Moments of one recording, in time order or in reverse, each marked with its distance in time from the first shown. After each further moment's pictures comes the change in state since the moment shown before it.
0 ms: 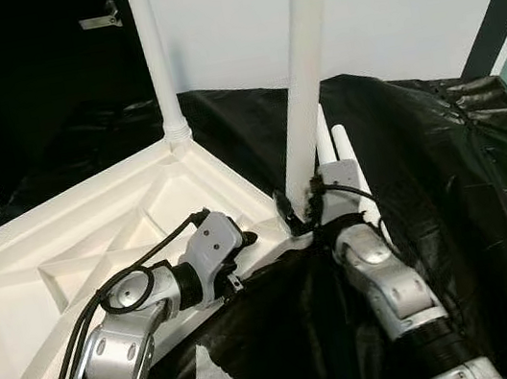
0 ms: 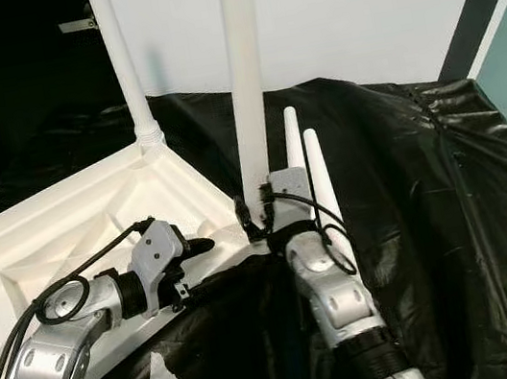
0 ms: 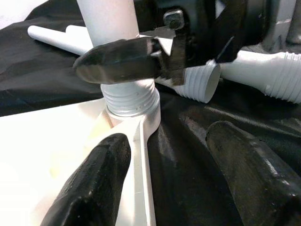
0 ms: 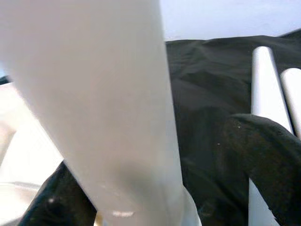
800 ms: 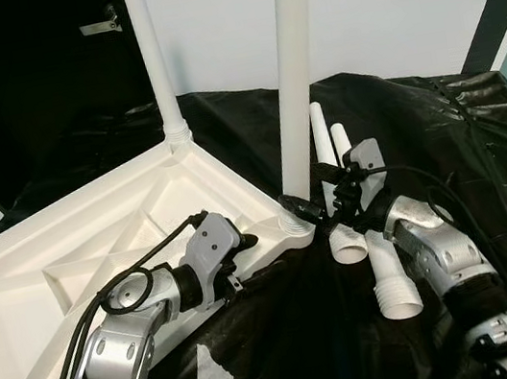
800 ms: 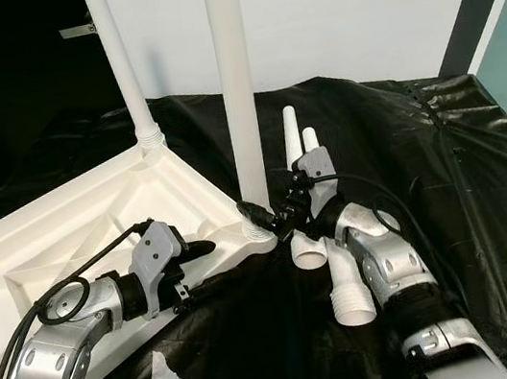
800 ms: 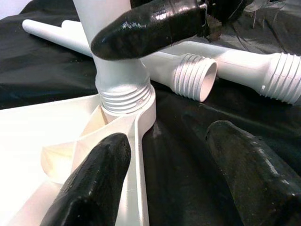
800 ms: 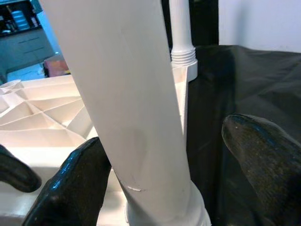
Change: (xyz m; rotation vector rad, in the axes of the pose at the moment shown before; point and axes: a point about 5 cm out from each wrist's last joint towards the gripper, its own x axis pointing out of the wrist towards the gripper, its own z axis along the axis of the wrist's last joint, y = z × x) left arm 0.001 0.001 -0.005 -0.041 -0.012 -0.011; right arm 0.009 -0.038 0.005 -0.046 -0.041 0.534
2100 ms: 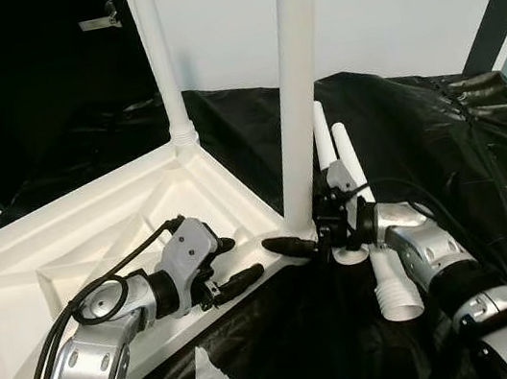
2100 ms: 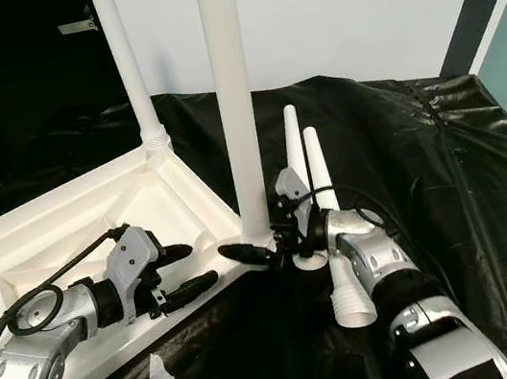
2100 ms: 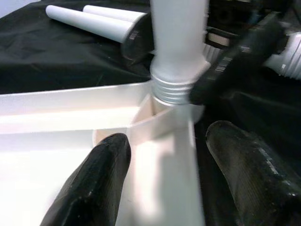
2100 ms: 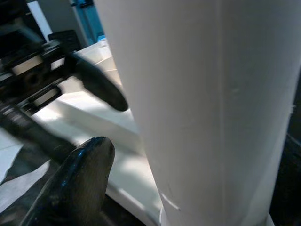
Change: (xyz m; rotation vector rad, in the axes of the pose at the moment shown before) left arm -0.024 0.009 -0.004 0.021 0.052 0.061; right arm 0.006 0.024 -0.017 -0.024 0.045 0.431
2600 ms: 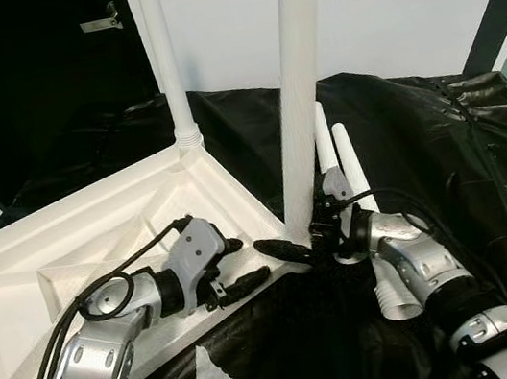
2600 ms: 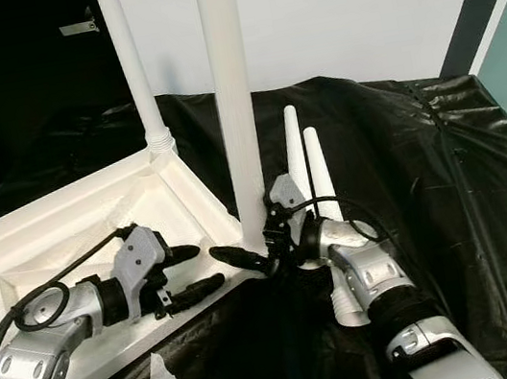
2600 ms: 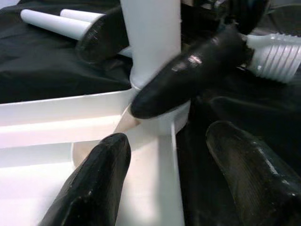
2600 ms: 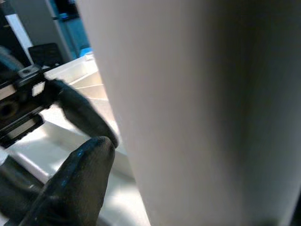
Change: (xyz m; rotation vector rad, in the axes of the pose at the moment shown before) left arm 0.007 -0.008 0.000 0.001 -0.011 -0.058; right arm 0.013 0.006 0.005 -0.010 -0.059 -0.124
